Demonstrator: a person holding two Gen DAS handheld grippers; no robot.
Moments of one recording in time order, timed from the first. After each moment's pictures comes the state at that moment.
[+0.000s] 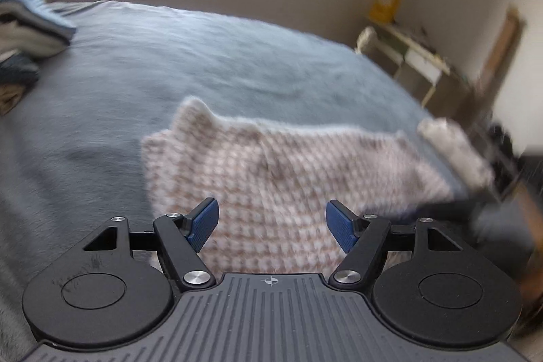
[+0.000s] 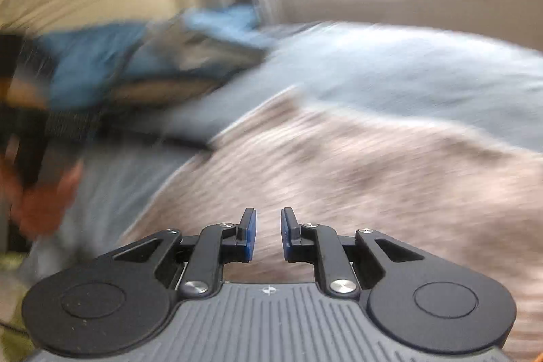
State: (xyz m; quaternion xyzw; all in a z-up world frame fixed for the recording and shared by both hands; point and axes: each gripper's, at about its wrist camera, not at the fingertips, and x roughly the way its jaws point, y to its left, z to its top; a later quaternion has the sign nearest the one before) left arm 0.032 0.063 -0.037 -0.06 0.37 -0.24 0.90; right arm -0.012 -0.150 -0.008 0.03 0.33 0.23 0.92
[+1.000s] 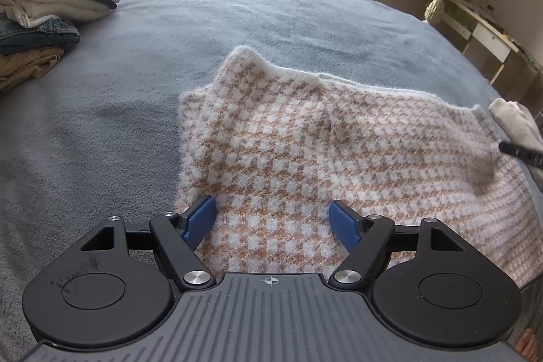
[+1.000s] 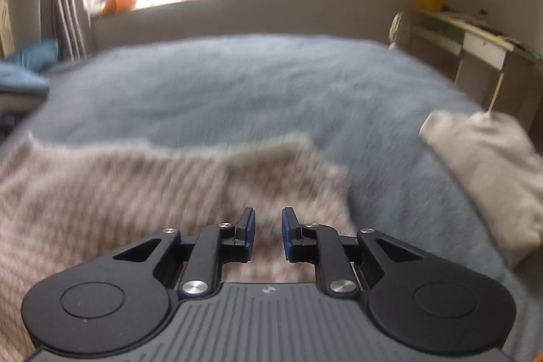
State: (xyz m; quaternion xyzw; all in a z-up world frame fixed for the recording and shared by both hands) left arm 0.053 0.051 -0.060 -0.05 0.43 -0.12 0.90; right arm 0.021 -0.309 -0.016 0.02 0.33 -0.08 0.94
